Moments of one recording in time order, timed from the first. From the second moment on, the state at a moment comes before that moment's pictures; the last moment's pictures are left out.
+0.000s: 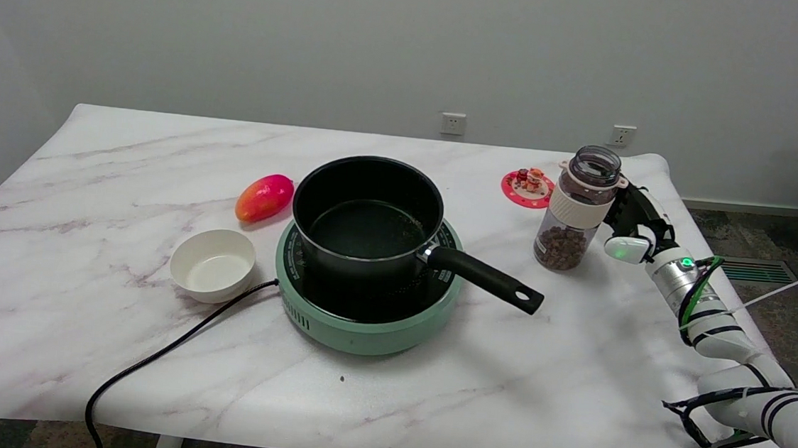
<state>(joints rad) 0.23 -0.91 -1.78 0.51 0.31 0.86 2.03</state>
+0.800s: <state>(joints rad) 0.24 -0.92 -1.80 0.52 0.31 0.86 2.03</state>
